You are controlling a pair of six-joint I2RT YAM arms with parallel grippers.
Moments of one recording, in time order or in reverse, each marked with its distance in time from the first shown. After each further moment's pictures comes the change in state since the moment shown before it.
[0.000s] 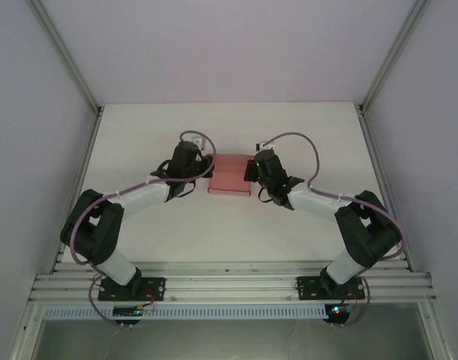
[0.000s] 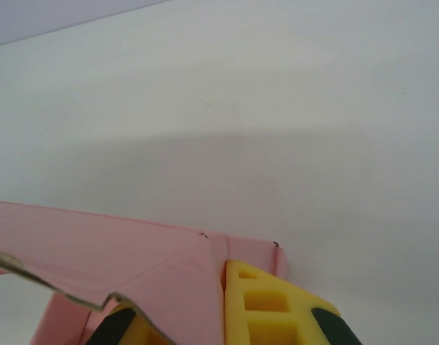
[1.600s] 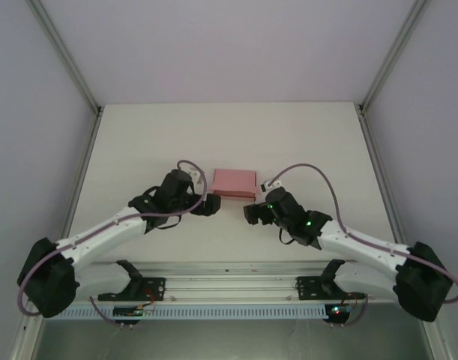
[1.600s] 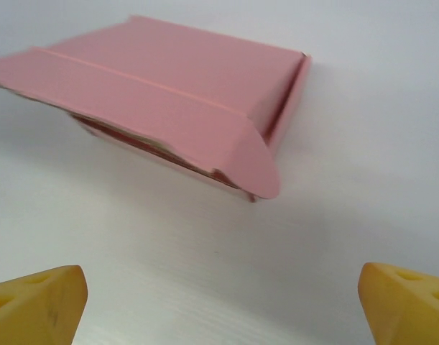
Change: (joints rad) left arm -0.151 -0.443 -0.168 -0.435 0.009 0.069; right arm 0.204 -0.529 -0.290 -0.387 -0.009 -0.103
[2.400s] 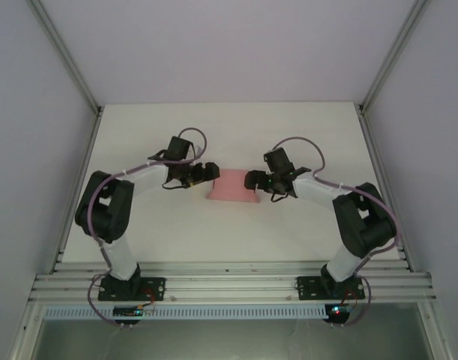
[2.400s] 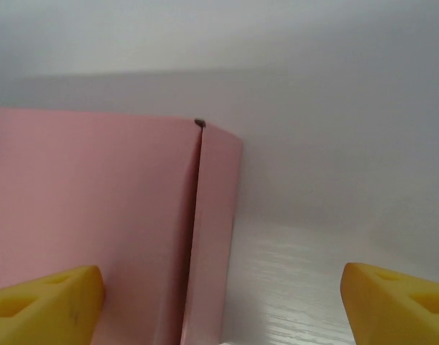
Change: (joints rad) left arm 0.318 0.665 0.350 0.056 0.452 -0.119; right arm -0.359 0.618 0.372 -0.015 -0.360 0.153
